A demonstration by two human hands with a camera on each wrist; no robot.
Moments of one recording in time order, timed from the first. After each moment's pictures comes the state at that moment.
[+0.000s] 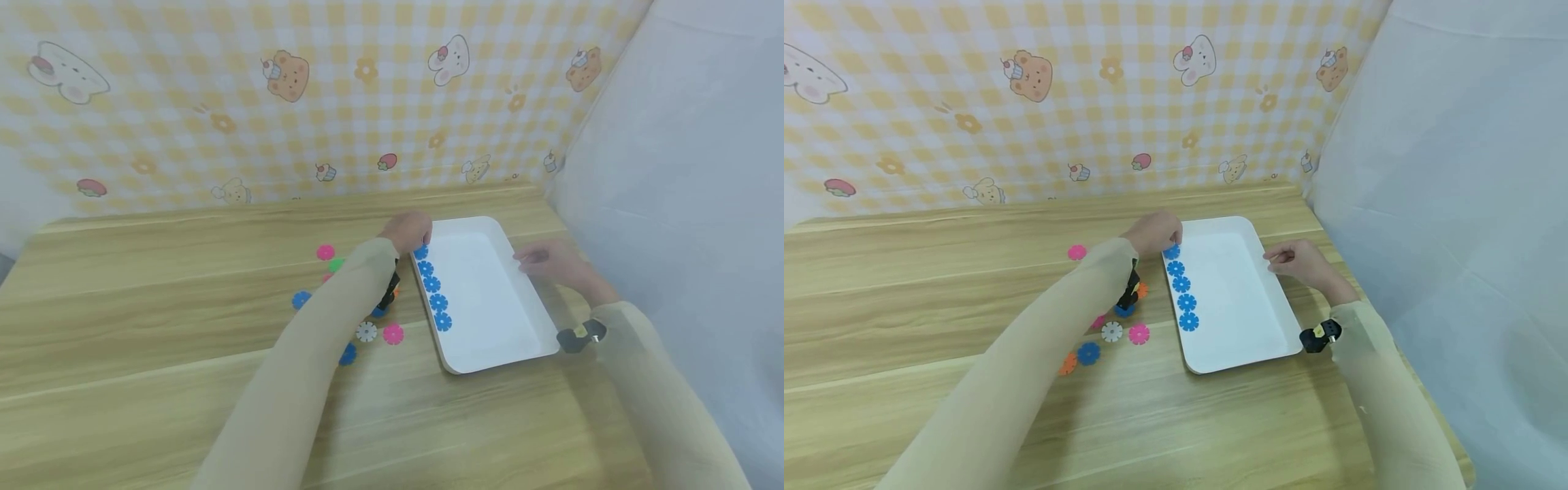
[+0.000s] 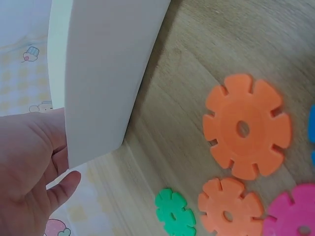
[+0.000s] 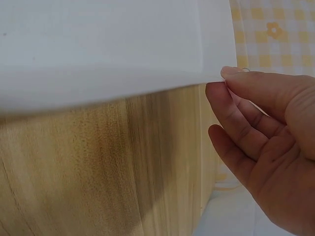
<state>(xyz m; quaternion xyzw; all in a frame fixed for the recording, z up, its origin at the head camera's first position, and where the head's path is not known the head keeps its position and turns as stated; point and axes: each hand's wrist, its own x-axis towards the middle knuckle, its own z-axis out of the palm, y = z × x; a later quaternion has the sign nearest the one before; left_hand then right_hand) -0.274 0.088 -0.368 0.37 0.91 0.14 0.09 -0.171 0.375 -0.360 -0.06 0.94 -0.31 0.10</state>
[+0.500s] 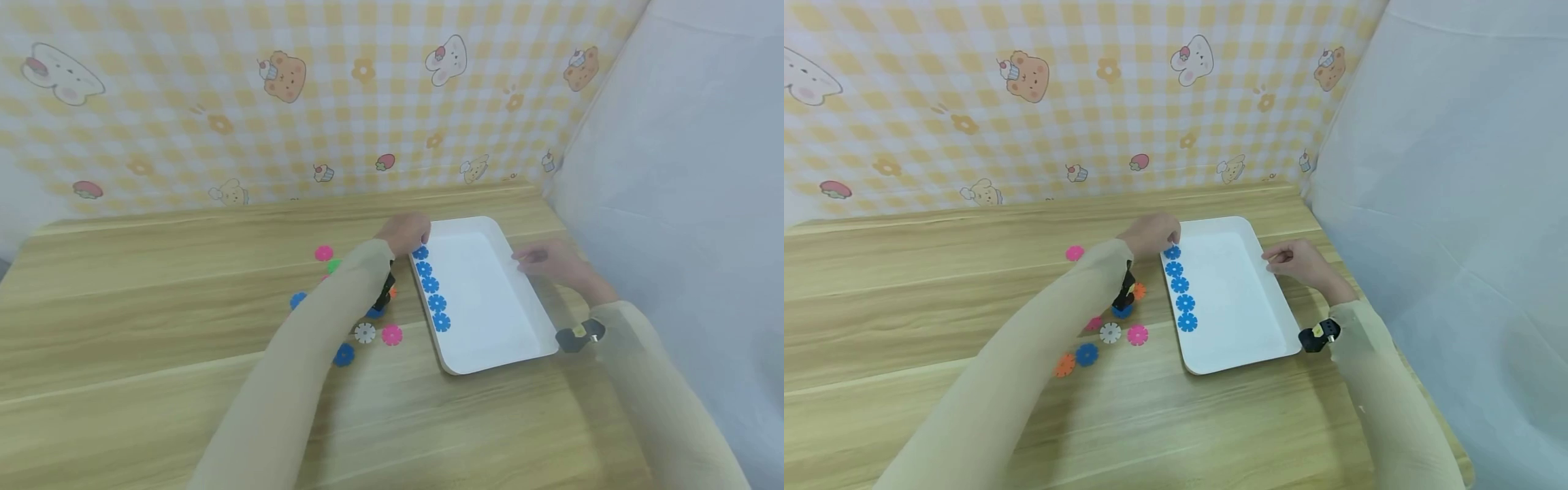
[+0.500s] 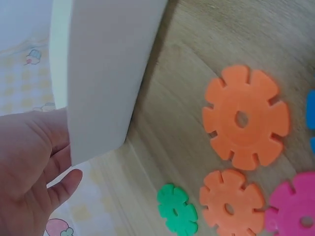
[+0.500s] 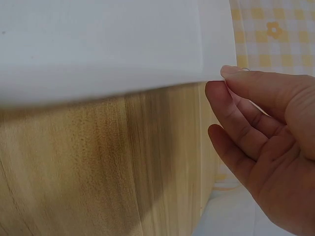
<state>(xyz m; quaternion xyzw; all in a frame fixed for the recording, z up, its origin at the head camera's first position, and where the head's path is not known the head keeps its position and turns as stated) -0.275 0.086 -0.369 0.38 0.91 0.15 0.10 -0.171 0.374 -0.357 -0.07 0.94 -0.31 0.10</state>
